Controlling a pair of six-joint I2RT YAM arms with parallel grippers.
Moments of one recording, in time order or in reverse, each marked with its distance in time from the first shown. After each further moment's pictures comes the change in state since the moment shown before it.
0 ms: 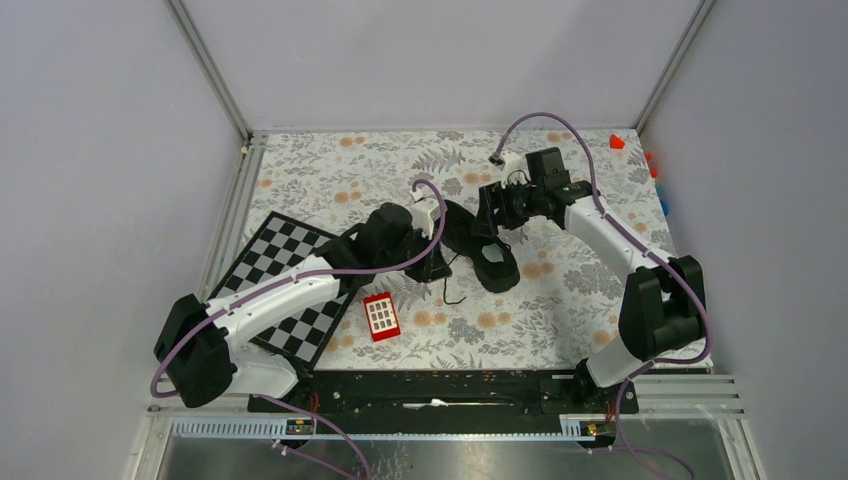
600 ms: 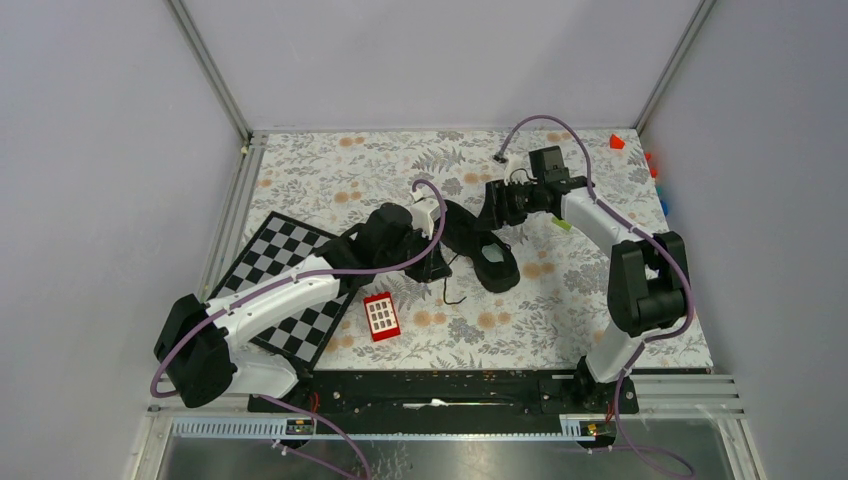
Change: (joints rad) left arm 0.000 0.000 0.000 0.000 0.000 0.000; right arm -0.067 0.145 0.030 0.039 -0.146 0.001
